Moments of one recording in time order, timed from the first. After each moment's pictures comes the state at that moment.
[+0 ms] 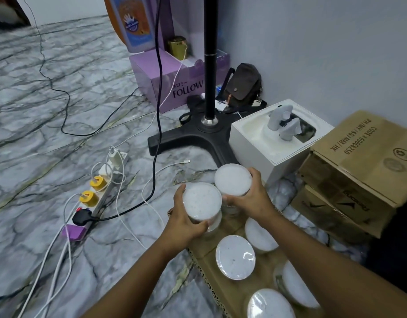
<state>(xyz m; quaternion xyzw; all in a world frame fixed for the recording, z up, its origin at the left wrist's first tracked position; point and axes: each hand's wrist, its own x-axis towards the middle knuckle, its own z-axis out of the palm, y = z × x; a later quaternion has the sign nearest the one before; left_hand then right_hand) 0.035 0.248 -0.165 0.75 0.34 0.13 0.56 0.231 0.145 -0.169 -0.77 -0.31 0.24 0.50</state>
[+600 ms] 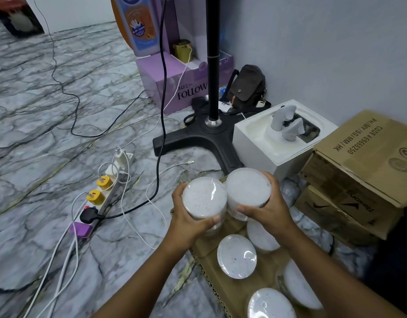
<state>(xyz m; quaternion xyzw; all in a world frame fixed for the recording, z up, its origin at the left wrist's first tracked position) 0.037 0.230 -0.149 0.70 0.33 0.24 0.59 0.216 0.102 -0.144 -0.69 -0.34 0.24 0.59</state>
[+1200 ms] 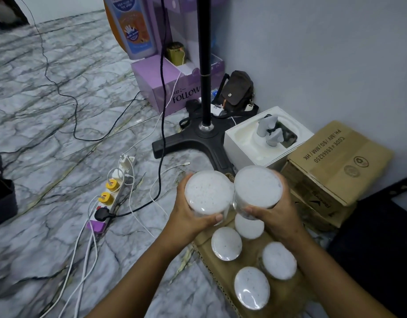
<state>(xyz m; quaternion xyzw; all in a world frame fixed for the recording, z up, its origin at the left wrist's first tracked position) 0.027 0.209 -0.017 0.70 0.27 0.20 0.63 0.195 0.059 -0.026 -0.70 -0.28 0.24 0.62</state>
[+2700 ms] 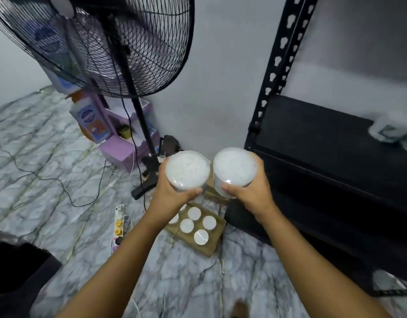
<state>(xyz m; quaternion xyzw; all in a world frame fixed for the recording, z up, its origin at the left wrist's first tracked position) -0.104 0.050 0.610 0.75 0.09 0.19 0.63 -0.016 -0.147 0.622 -0.74 -0.19 0.05 0.65</state>
